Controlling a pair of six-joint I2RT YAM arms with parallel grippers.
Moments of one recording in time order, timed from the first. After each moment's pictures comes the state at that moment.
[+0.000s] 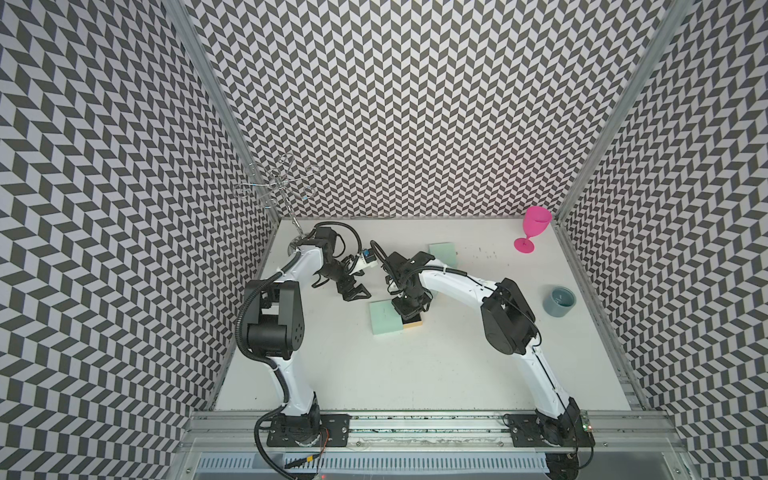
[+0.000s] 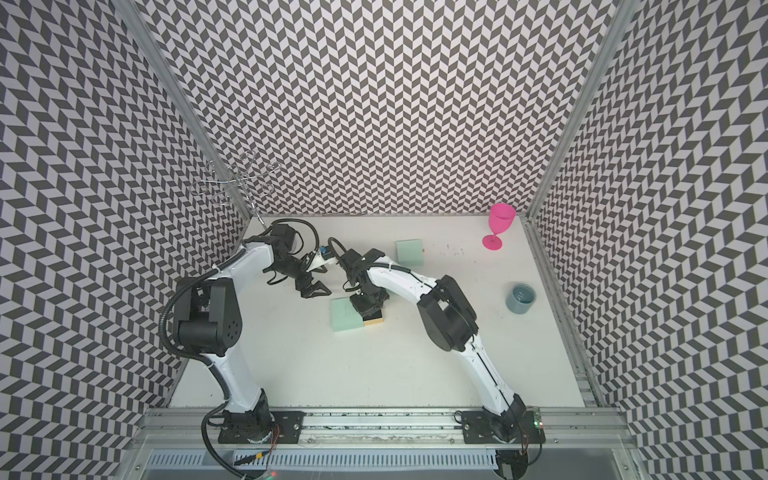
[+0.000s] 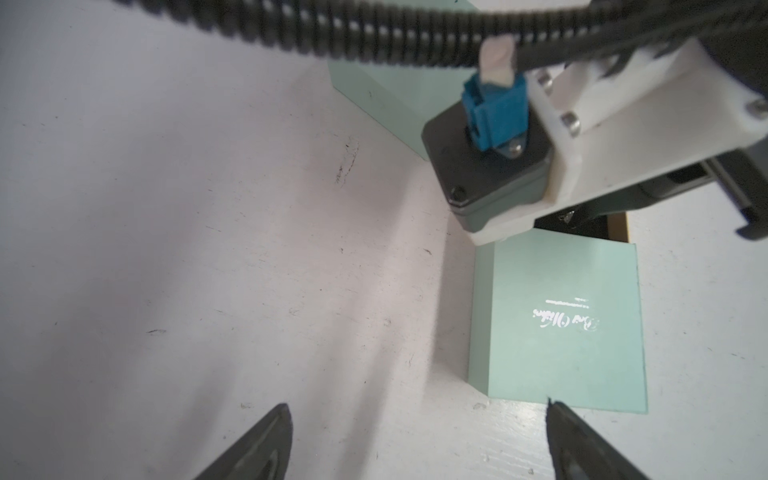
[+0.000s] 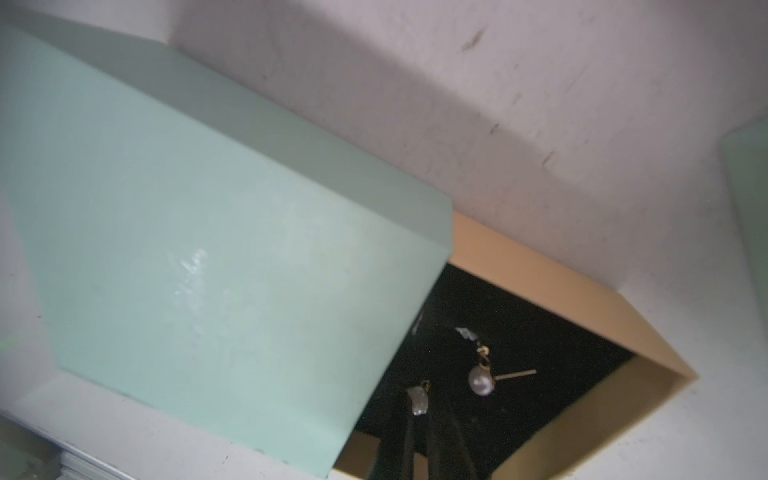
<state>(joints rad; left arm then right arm) -0.05 1.88 1.42 -0.90 0.64 1.12 0.82 2.32 1.99 -1.16 -0.12 0.17</state>
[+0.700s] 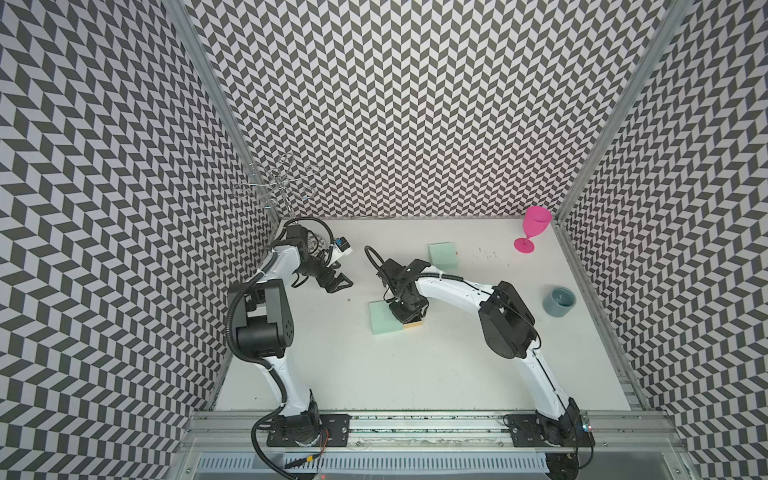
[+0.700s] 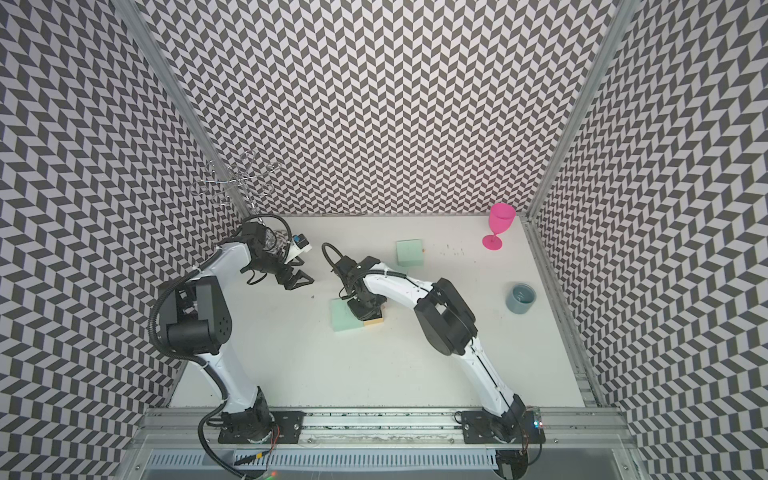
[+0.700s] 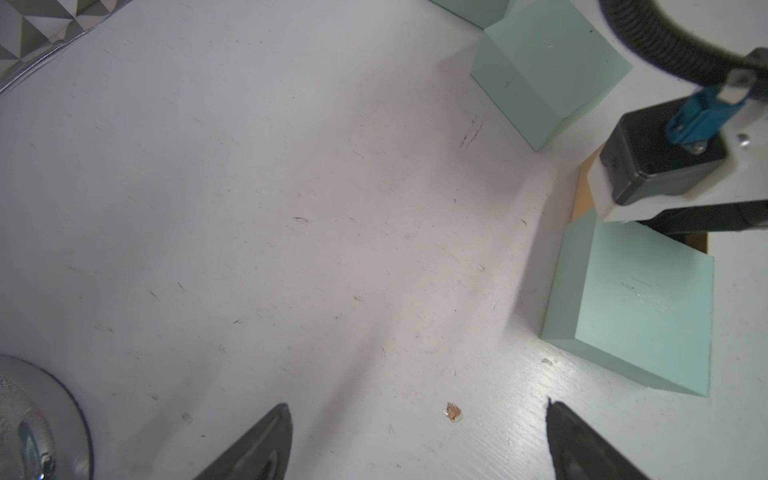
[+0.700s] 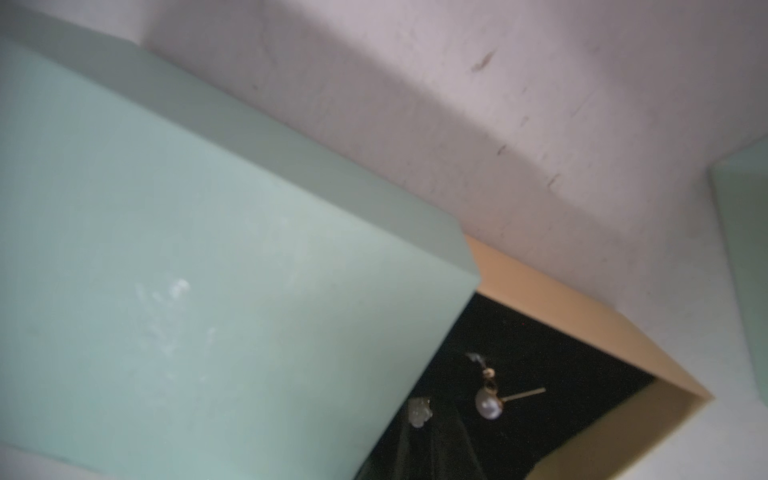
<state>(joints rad) 0.12 1.88 1.43 -0.83 0.68 1.02 0.85 2.31 1.93 -1.08 -0.01 0.19</state>
